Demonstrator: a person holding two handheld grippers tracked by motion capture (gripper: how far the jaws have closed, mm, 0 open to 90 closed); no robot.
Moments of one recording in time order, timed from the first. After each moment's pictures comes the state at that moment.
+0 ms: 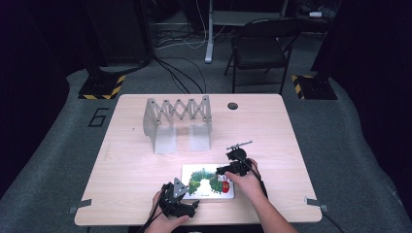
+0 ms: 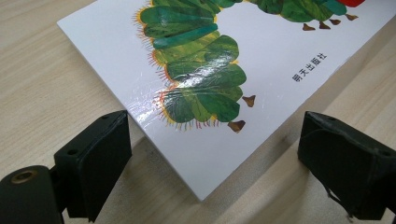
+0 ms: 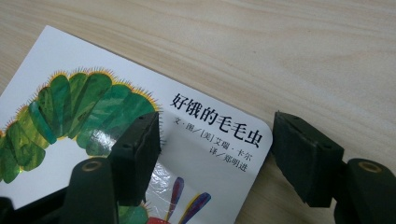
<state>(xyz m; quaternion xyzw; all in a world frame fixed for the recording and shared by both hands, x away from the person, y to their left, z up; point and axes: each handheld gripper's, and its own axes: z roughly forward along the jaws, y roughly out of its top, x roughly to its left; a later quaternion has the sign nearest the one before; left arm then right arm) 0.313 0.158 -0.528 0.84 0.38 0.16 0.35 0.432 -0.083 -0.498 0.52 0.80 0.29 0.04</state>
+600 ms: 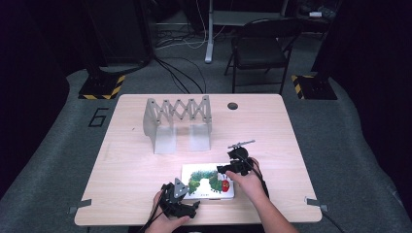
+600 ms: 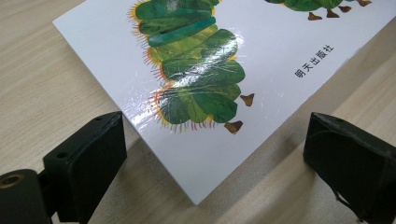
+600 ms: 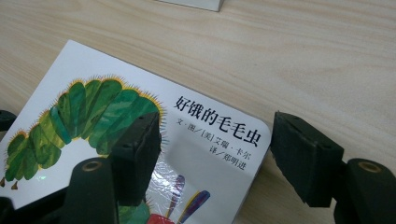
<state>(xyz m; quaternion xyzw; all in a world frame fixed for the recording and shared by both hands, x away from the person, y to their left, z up) 0.312 0.156 -0.529 0.84 0.38 0.17 0.34 0.428 -0.086 -0.486 0.51 0.80 0.31 0.04</state>
